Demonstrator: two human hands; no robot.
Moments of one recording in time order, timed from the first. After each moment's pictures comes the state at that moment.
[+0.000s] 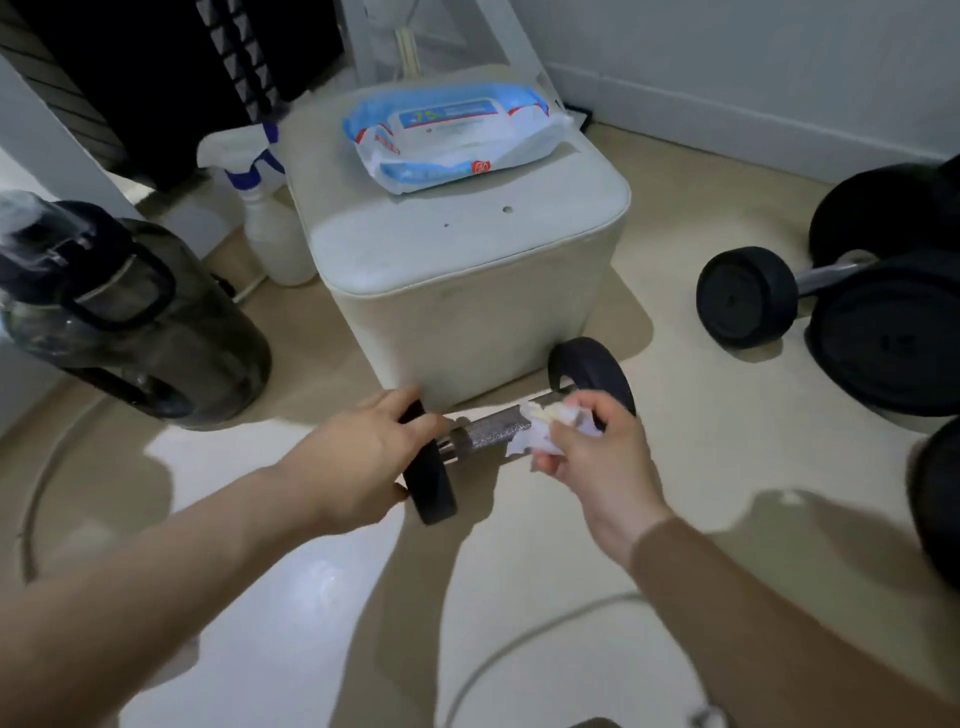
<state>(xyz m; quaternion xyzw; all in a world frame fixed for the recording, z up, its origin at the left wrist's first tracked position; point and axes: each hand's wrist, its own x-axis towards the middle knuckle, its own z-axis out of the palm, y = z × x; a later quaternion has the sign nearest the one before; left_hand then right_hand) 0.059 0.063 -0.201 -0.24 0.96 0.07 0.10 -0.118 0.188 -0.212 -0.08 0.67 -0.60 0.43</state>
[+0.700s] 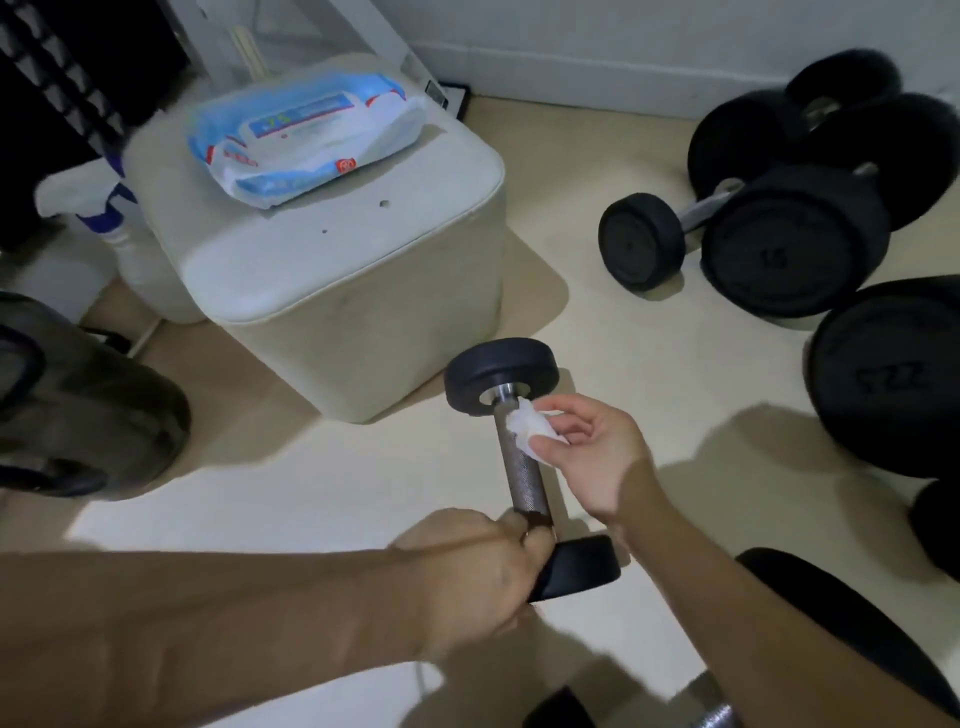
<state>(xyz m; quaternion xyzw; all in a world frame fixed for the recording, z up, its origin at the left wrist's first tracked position) 0.007 0.166 -0.194 0.05 0.98 0.07 0.19 -0.138 0.241 -0.224 -0.13 0.76 -0.52 0.35</state>
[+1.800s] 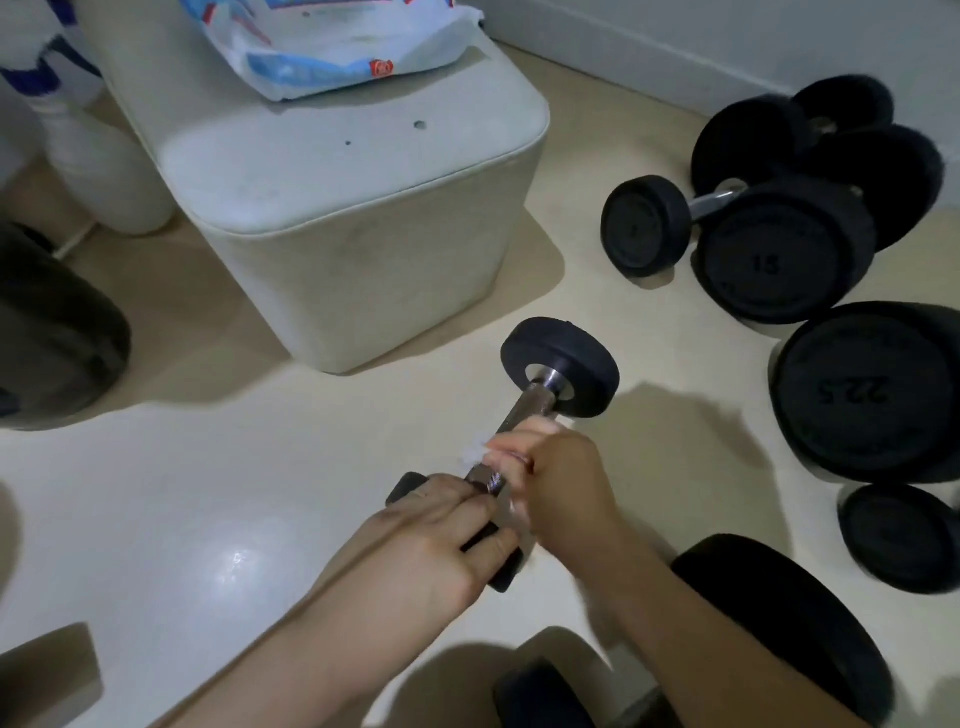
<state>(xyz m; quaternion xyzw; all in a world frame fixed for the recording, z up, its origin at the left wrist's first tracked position) 0.055 0.173 -0.212 -0.12 0.95 0.28 -0.02 -0.113 0.245 -0.256 -0.44 0.83 -0.29 0.19</state>
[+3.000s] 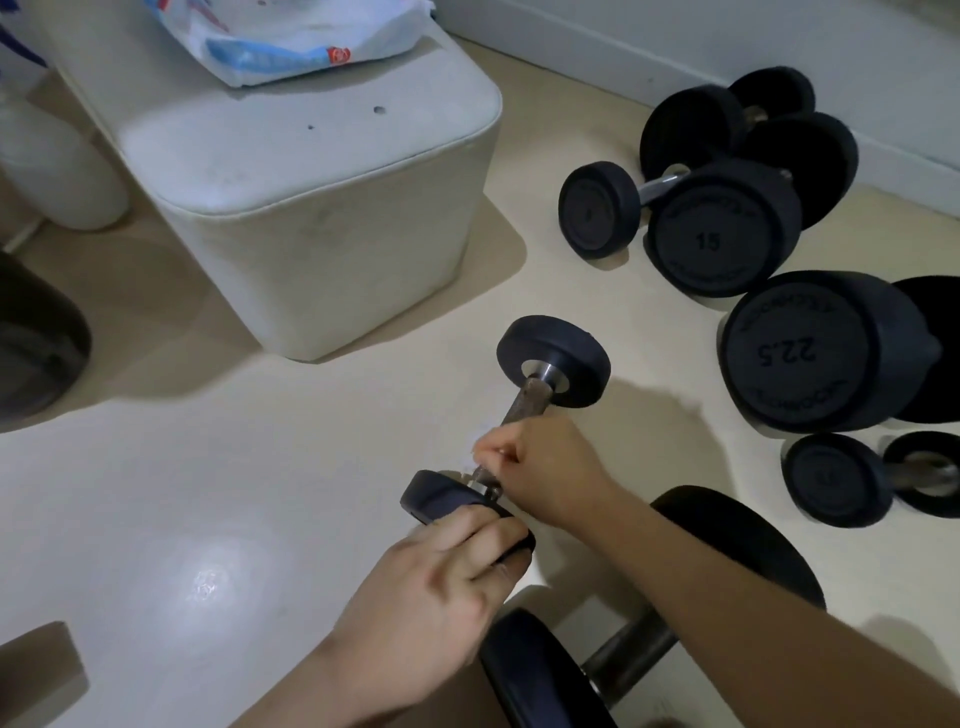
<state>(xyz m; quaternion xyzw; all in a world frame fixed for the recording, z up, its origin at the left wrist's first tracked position) 0.066 0.214 -0.237 0.02 0.96 0.23 -0.15 -0.105 0.264 -0.226 -0.46 0.84 -0.09 0.27</state>
